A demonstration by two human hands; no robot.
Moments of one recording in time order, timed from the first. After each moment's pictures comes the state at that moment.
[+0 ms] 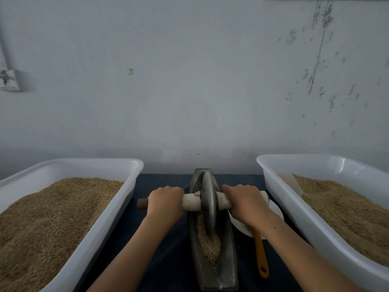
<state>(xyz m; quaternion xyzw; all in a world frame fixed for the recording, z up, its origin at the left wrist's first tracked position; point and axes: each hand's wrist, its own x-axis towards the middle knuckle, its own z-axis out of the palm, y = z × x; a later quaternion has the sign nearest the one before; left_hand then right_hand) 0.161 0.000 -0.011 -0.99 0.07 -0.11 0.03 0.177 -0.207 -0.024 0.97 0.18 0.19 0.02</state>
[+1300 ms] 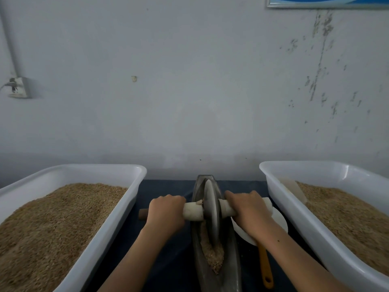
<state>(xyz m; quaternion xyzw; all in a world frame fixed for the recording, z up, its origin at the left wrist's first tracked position) 0.162 0.007 -0.016 -0.99 0.09 -0.12 0.02 0.166 -0.202 -0.022 0.97 0.17 0.19 -0.01</state>
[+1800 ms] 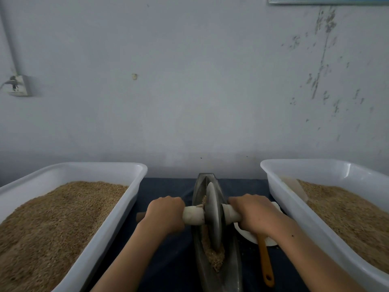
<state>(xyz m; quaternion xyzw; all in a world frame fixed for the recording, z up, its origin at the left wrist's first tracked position) 0.160 0.012 -0.011 -0.99 0.10 -0.03 0.04 0.151 -0.207 -0.002 0.98 0.18 0.08 0.04</state>
